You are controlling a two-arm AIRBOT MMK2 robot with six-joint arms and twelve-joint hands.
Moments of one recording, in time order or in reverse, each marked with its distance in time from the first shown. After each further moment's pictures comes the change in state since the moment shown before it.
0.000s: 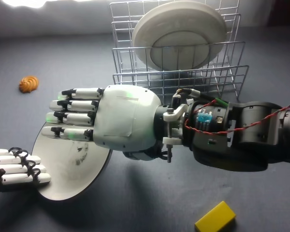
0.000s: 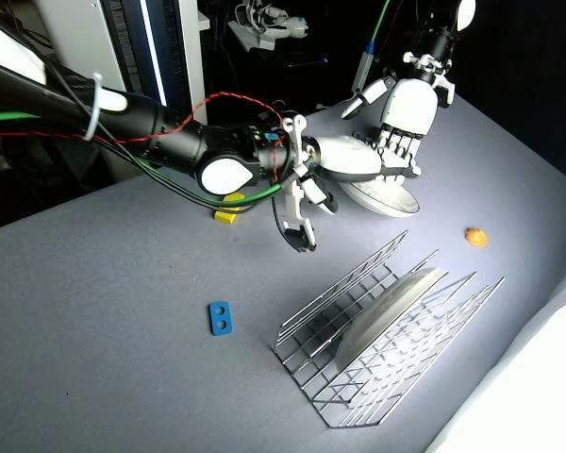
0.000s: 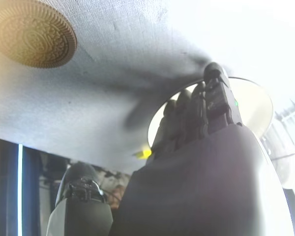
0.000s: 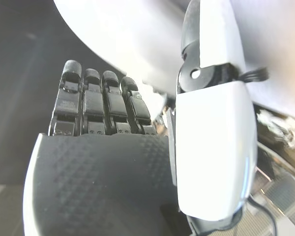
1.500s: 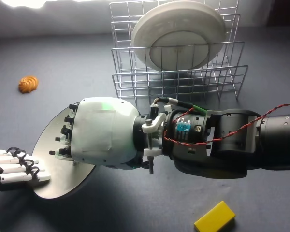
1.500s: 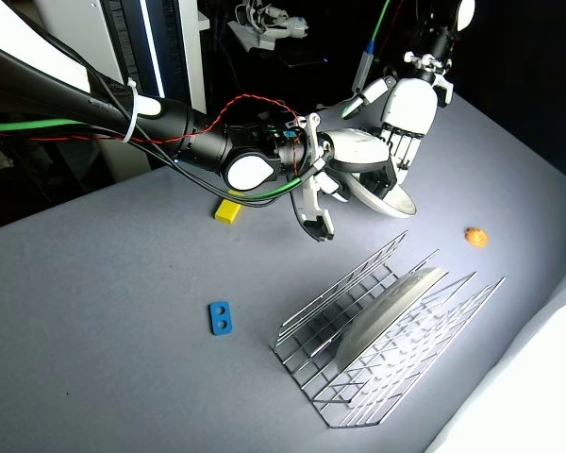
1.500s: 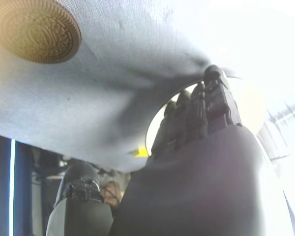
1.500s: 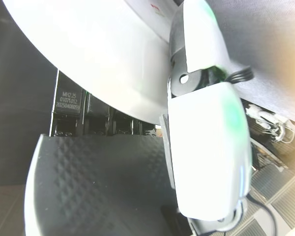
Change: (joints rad) left arm 0.014 -0.003 0.014 -0.073 -0.024 -0.001; right arm 0.007 -0.091 0.058 -0.016 -0.014 -0.016
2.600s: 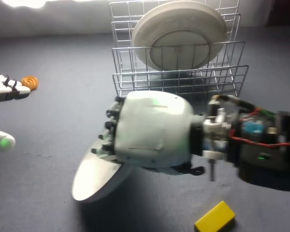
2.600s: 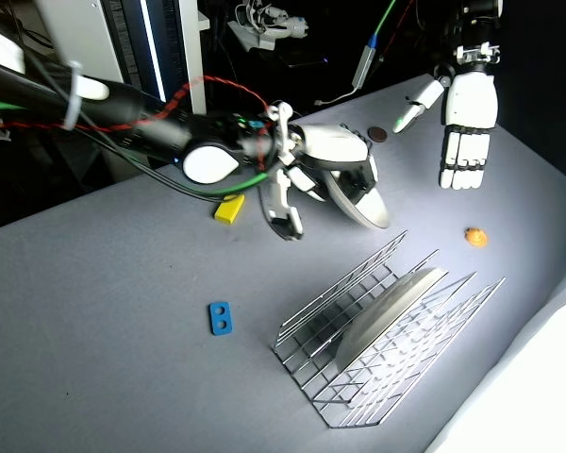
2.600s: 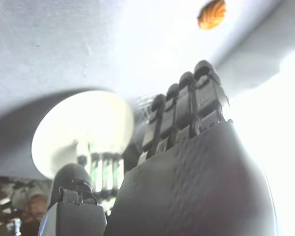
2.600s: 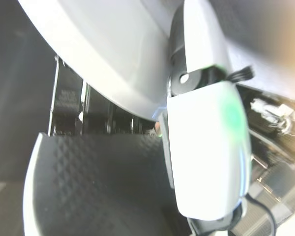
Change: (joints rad) left arm -0.190 0.011 0.130 -0.243 0.049 -0.002; right arm -0.012 0.279 -0.276 0.041 0.026 -0.002
